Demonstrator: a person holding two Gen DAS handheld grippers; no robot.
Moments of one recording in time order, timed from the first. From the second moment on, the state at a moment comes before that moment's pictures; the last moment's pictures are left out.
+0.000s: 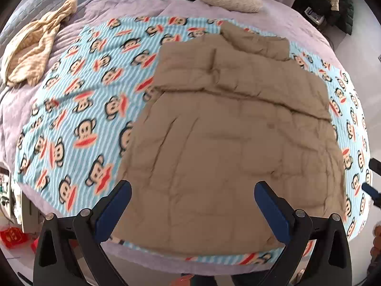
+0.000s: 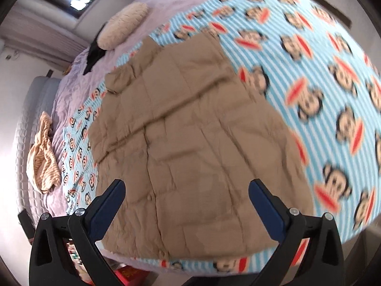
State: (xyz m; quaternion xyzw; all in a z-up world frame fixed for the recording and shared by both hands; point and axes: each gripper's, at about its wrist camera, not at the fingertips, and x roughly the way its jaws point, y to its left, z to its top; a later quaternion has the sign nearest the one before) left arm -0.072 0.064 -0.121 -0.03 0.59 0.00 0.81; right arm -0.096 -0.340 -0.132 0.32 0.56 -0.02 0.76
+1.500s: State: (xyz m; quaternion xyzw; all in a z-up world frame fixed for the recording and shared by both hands) left arm -0.167 0.142 -0.209 -0.22 0.65 0.01 0.73; right arm -0.215 -0.350 -0.210 0.49 0.58 -0.05 0.65
